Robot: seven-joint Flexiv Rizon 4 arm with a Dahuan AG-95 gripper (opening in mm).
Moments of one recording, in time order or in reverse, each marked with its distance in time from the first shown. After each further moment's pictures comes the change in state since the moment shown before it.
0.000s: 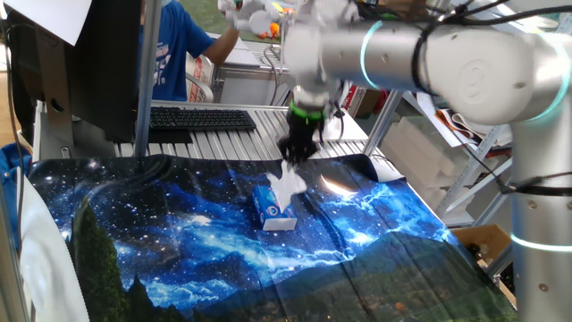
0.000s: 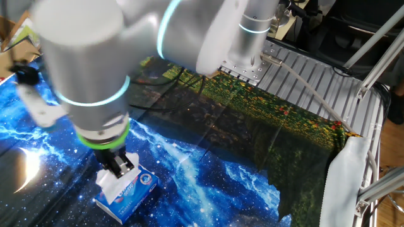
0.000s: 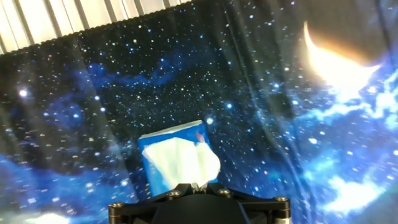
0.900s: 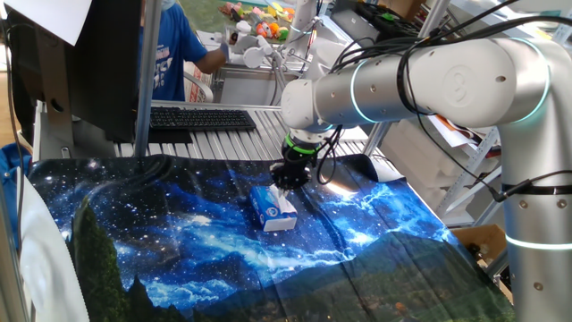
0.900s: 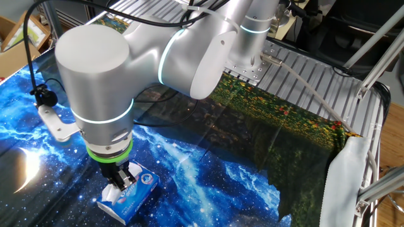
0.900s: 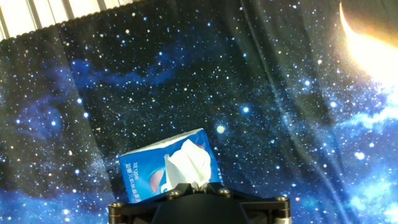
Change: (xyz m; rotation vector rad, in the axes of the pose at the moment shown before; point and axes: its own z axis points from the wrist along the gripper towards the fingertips) arm -0.002 0.002 0.118 -0.085 -0.122 0.004
